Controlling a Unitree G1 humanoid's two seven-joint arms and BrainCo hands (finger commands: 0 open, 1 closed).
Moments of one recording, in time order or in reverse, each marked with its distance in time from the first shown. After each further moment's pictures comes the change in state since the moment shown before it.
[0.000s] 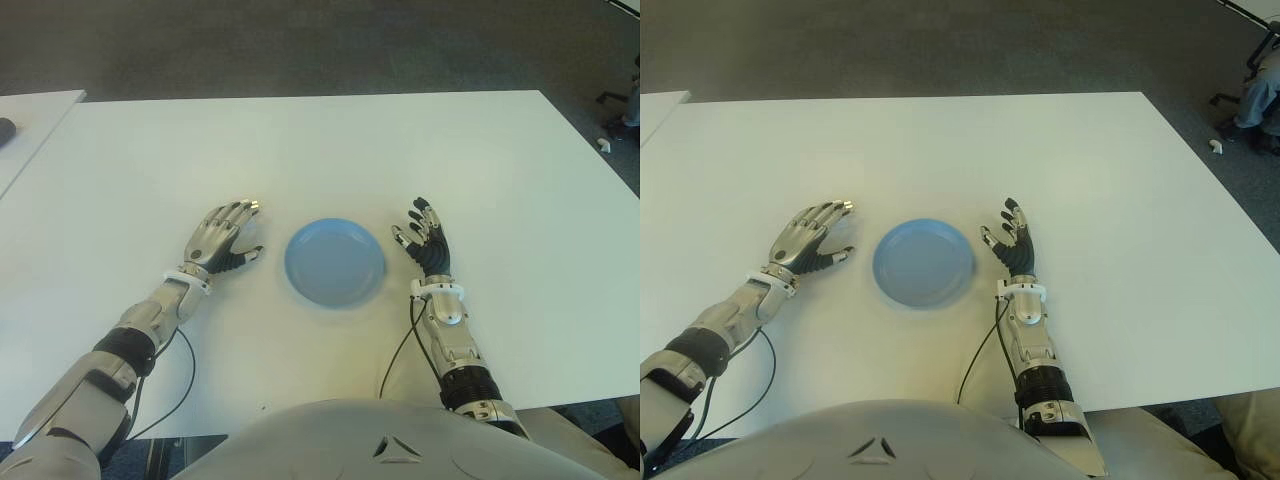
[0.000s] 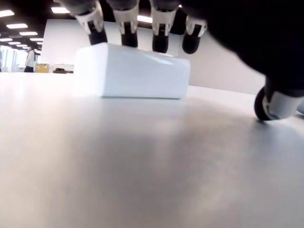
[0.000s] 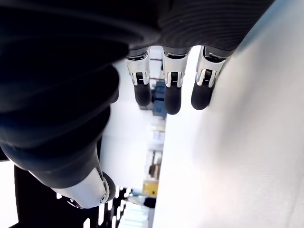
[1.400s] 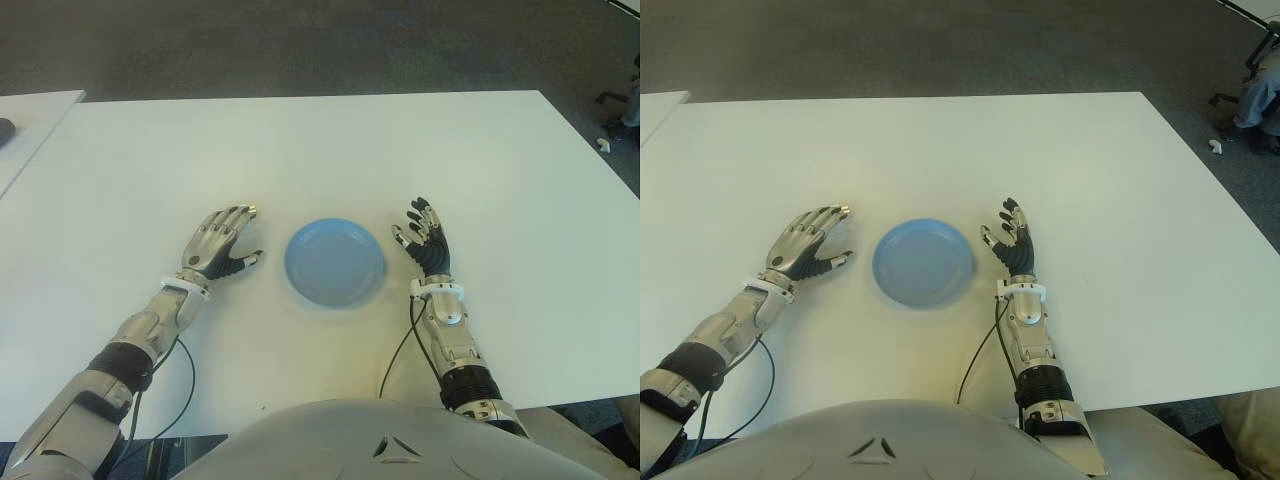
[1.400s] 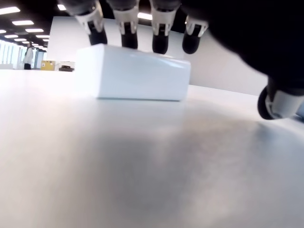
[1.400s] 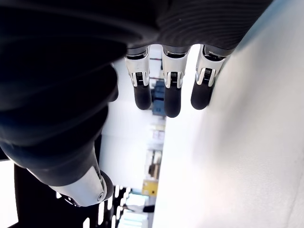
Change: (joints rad) left arm 0.062 -0.022 0.070 -0.088 0.030 0.057 -0.030; right arm -0.003 -0.003 0.000 0.004 0.003 0.000 0.001
